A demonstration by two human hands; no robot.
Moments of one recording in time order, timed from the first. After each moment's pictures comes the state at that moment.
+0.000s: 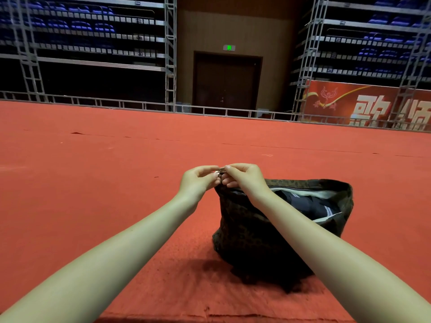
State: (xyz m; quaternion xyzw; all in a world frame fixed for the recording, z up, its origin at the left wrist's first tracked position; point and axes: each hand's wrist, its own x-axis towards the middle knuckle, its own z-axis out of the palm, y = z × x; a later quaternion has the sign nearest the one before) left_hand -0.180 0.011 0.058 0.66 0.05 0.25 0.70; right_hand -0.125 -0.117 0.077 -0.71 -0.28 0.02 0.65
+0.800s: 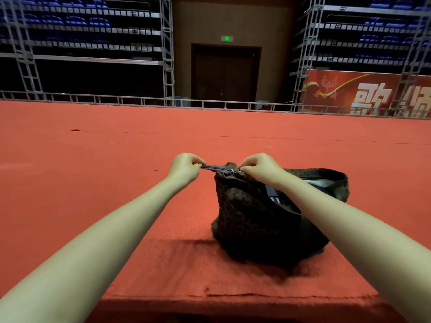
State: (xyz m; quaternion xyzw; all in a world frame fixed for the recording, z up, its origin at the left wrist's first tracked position) left_hand -0.168 0.039 0.070 0.91 0.11 0.26 0.31; right_hand -0.096 -0.166 0.088 -0.89 -0.33 -0.05 0.32
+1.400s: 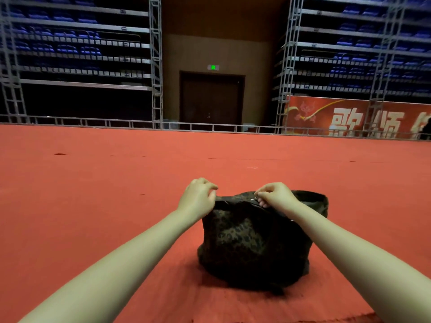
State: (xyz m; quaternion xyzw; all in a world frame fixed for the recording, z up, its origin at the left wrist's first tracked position) left_hand -0.162 -0.019 0.056 0.93 -0.01 0.31 0.18; right_hand -0.072 -0.236 0.066 -0.86 -0.17 -0.04 0.48
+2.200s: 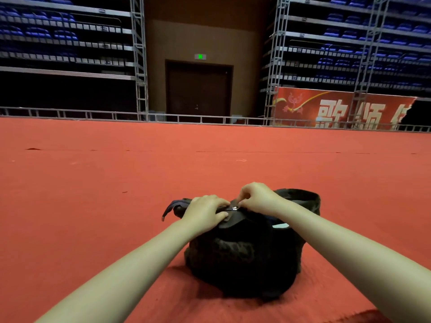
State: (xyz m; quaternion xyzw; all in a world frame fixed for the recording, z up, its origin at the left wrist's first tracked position) left_hand -0.121 -0.048 0.027 0.97 -0.10 0.18 0.13; right_hand -0.074 -0.218 0.078 -0.93 -0.27 -0.01 0.25
